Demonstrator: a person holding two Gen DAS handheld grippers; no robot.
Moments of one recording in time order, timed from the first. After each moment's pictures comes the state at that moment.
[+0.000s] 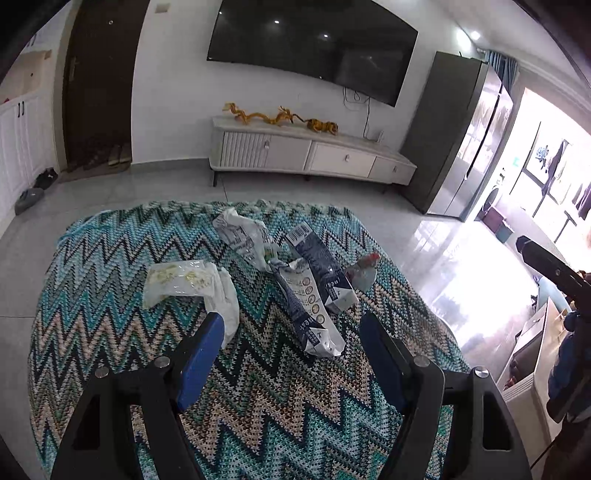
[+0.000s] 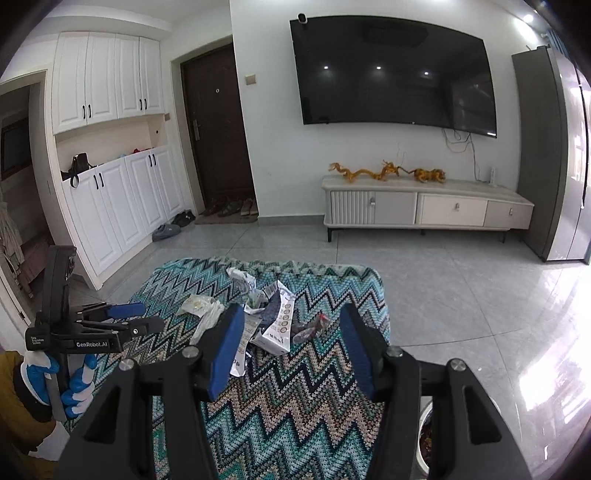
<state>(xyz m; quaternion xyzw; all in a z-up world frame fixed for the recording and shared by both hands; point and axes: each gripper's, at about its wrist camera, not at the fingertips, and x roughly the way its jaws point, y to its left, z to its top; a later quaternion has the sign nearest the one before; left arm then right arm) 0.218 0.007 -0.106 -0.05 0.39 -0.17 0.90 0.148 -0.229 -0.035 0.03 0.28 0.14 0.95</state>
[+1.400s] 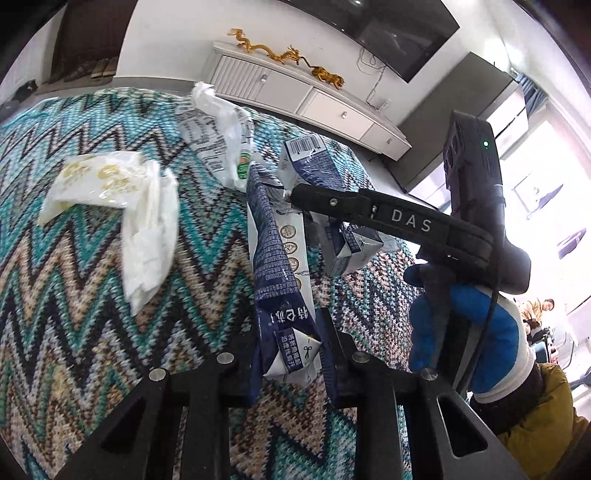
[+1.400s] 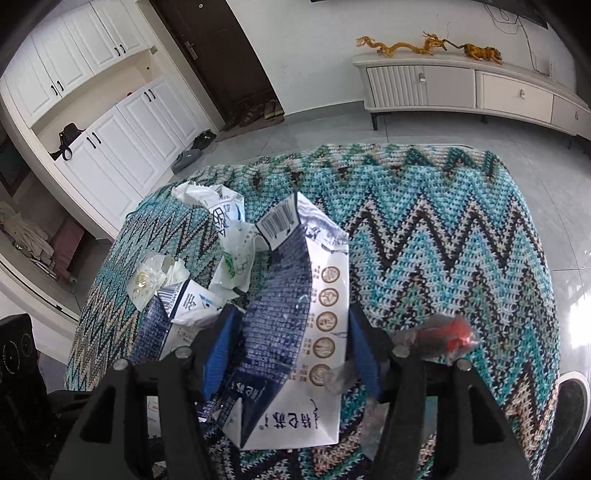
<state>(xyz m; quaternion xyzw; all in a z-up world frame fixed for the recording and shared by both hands) 0.242 -0.008 -0.211 -0.16 0.48 -0.21 0.83 0.350 -0.157 -0.198 0.10 0.47 0.22 0.85</state>
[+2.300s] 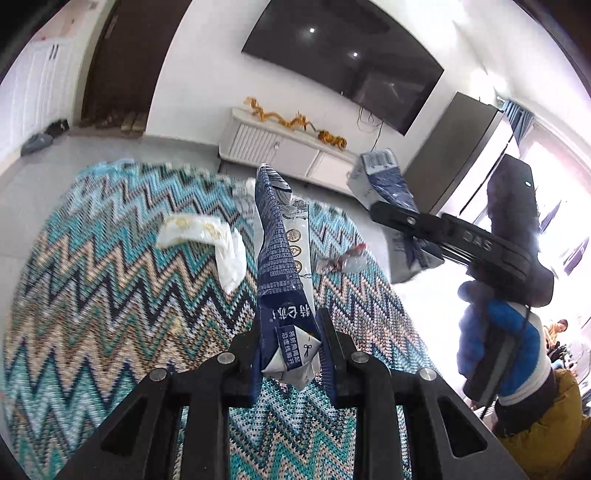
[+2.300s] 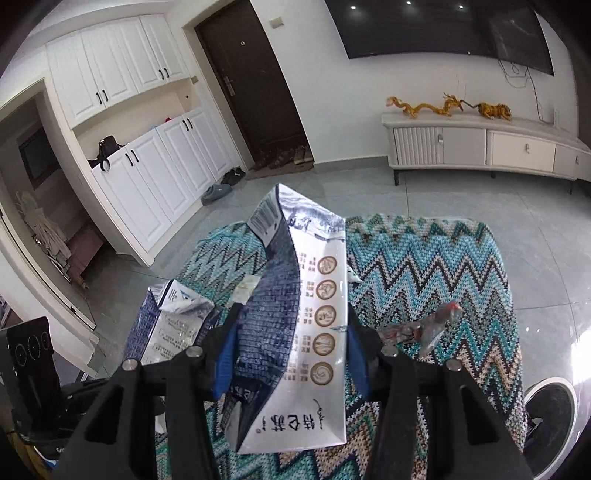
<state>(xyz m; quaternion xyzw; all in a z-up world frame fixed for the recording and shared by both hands) 0.128 0.061 -0.118 -0.15 0.37 -0.16 0.90 0.236 -0.133 -0.072 0.09 0.36 0.25 0.89</state>
